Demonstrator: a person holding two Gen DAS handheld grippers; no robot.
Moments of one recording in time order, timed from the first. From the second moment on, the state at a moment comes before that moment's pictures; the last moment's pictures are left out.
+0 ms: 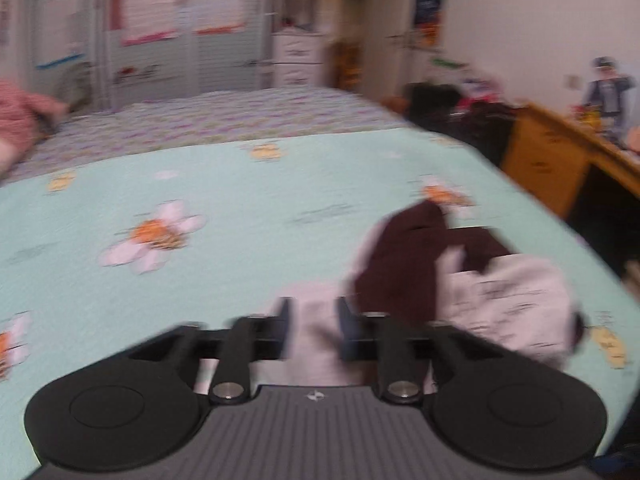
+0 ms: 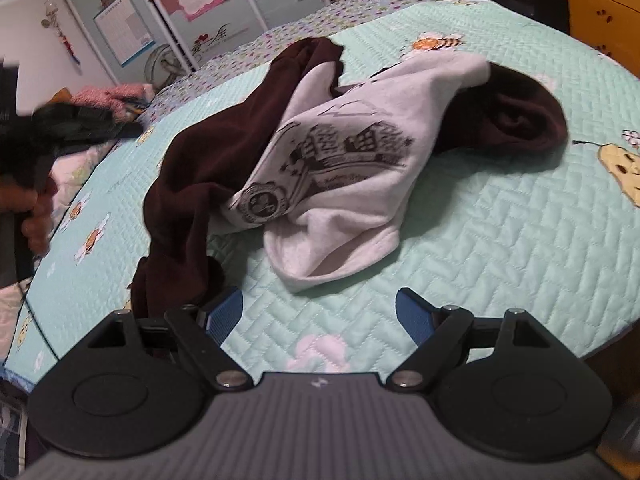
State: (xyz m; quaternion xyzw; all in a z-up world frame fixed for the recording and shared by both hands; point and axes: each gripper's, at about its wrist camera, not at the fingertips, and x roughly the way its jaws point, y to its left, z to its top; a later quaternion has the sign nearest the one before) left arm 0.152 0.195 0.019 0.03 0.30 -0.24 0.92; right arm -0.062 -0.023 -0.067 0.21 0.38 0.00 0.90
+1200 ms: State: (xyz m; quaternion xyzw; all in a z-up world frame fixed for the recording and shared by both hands) left arm 0.141 0.177 0.015 -0.01 0.29 -0.17 0.94; right arm -0.079 -0.051 -0.074 0.22 0.37 -0.03 0.90
